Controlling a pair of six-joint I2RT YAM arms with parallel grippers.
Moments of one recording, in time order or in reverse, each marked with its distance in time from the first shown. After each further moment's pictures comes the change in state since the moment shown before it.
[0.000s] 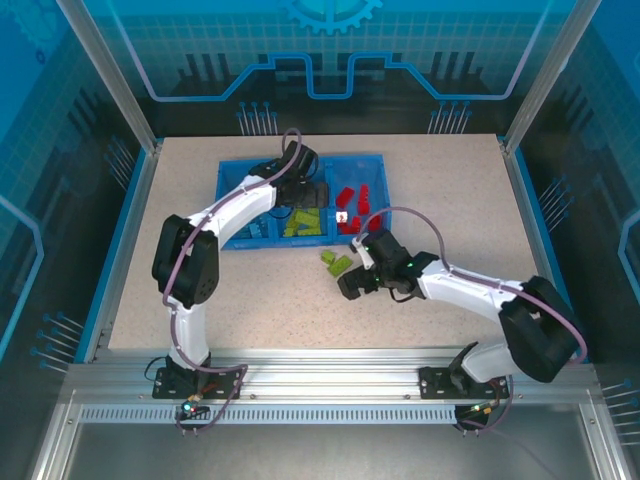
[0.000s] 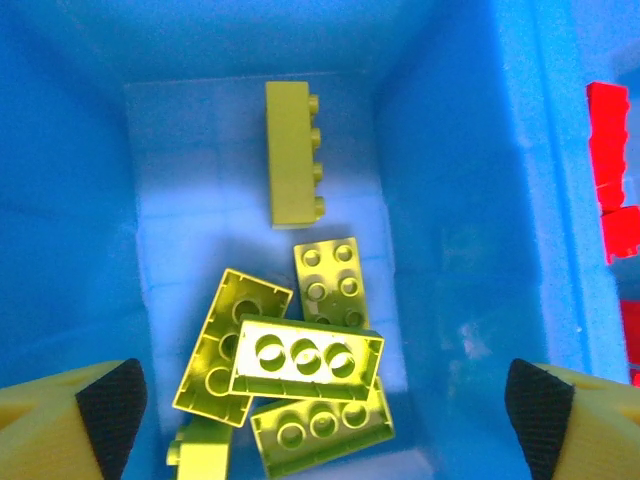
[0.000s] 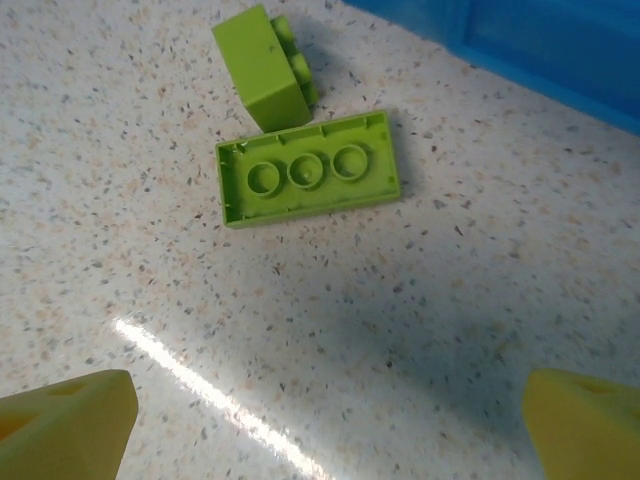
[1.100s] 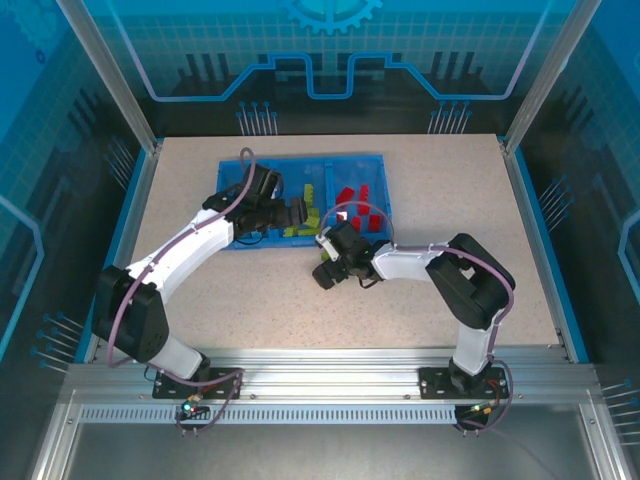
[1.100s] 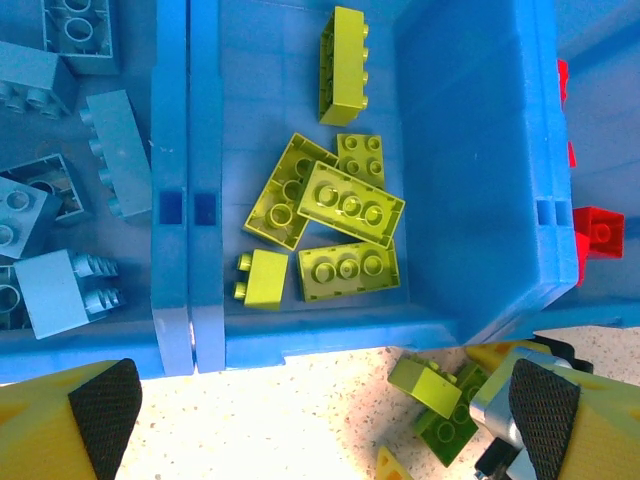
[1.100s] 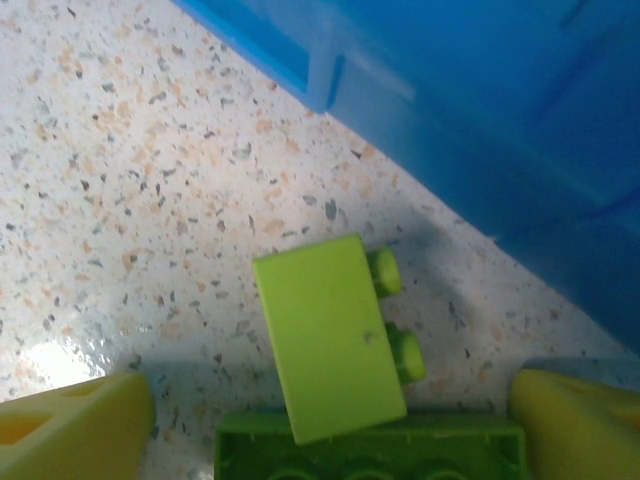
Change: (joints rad) left arm 0.030 -0.449 -0.418 0.060 0.056 -0.114; right arm 0.051 0.417 0.241 0.178 0.073 -0.157
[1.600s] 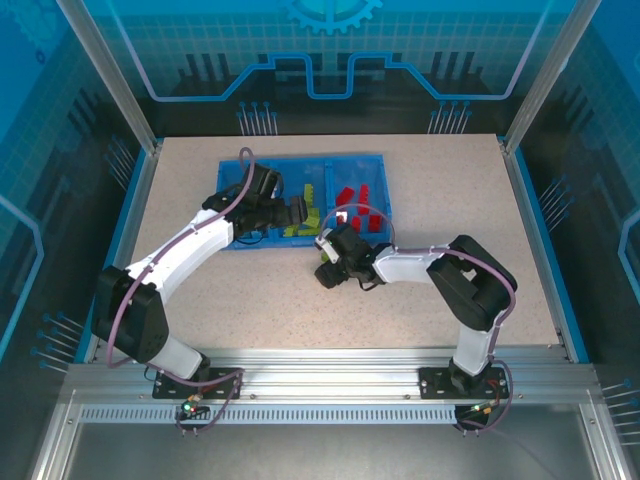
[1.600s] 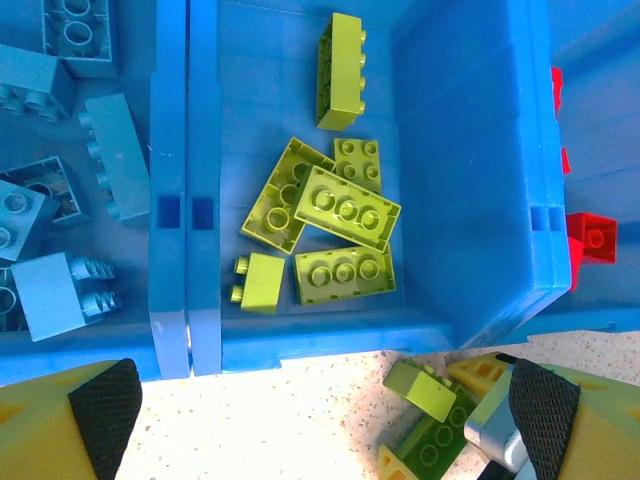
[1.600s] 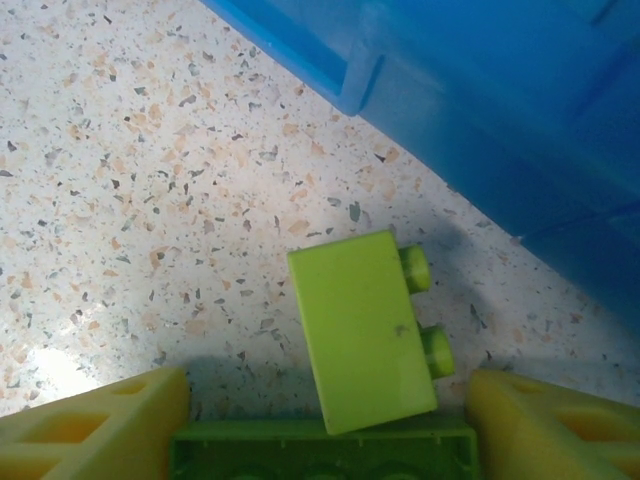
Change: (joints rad) left arm 0.000 -0.001 -0.001 0.008 0.000 -0.007; right arm 0.008 -0.019 -0.036 0.040 -0.007 -0.006
